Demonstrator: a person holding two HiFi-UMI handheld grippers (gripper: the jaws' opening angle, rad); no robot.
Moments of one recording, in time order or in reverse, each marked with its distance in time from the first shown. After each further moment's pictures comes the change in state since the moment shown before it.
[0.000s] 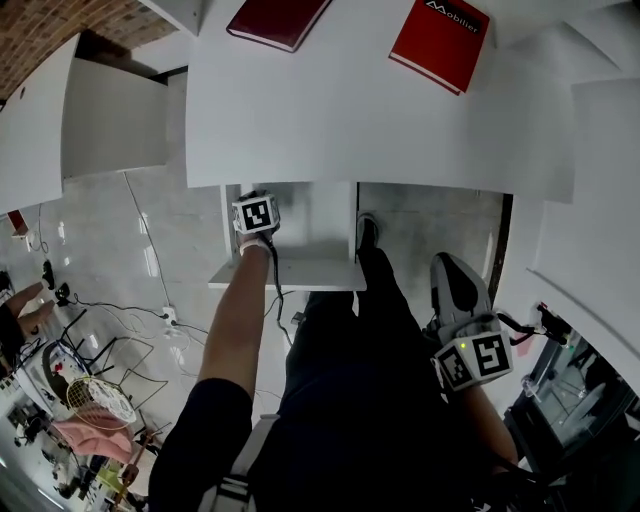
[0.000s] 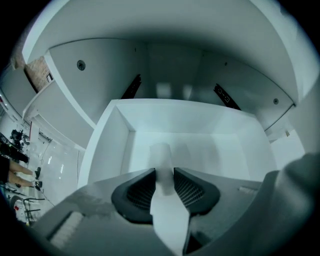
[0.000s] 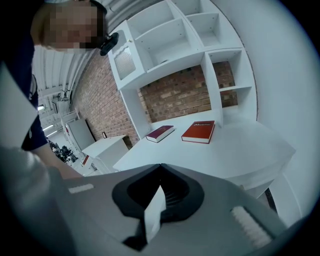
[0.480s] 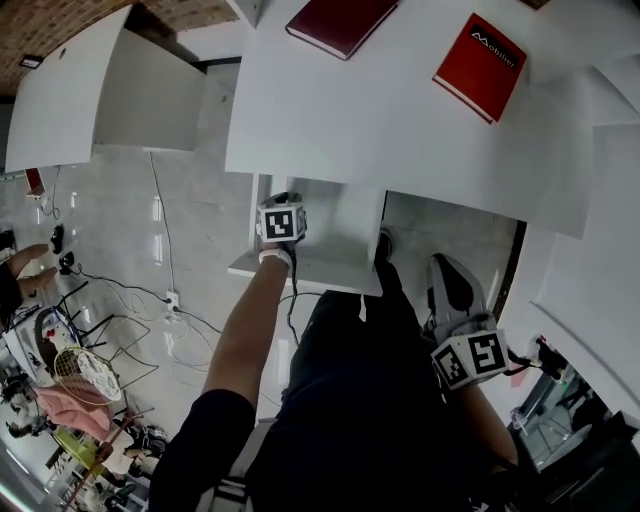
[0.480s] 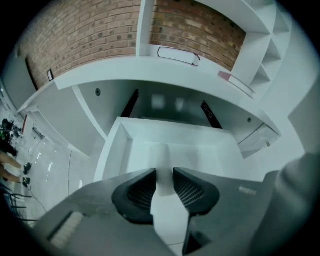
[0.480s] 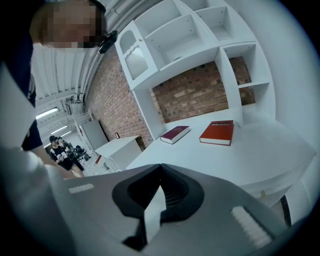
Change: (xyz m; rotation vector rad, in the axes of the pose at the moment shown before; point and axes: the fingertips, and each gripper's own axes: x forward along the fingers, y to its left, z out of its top) left arm -0.060 -0.020 0.012 -0.028 -0.082 -0.106; right arm 0.028 0.048 0.006 -0.035 -0.001 0.144
